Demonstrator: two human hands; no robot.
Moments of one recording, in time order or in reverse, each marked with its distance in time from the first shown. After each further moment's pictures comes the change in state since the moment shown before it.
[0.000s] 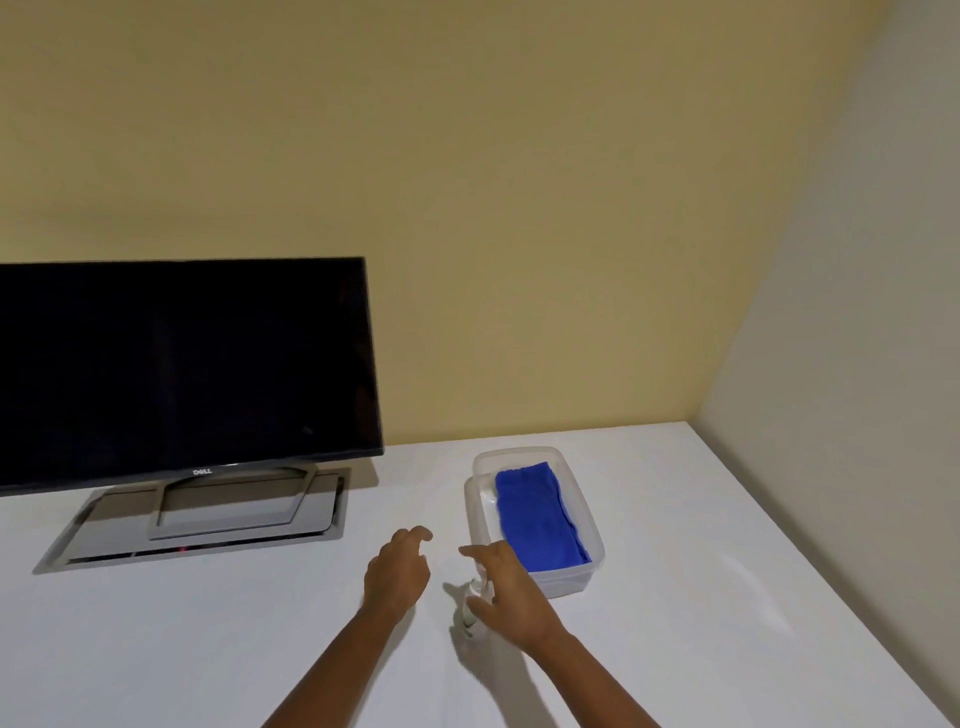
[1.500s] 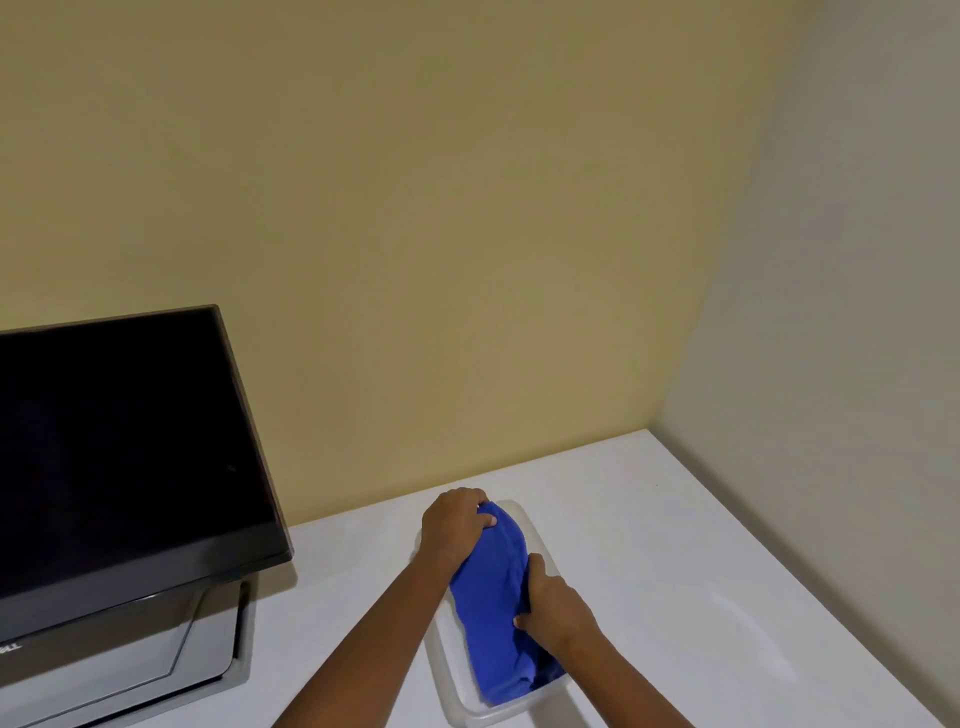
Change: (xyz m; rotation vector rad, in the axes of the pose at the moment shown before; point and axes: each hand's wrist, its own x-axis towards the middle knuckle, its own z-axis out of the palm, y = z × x) left_hand 0.154 0.140 0.022 0.090 -0.115 0.334; right_hand 0.078 0.075 -0.074 -0.224 -0.005 0.507
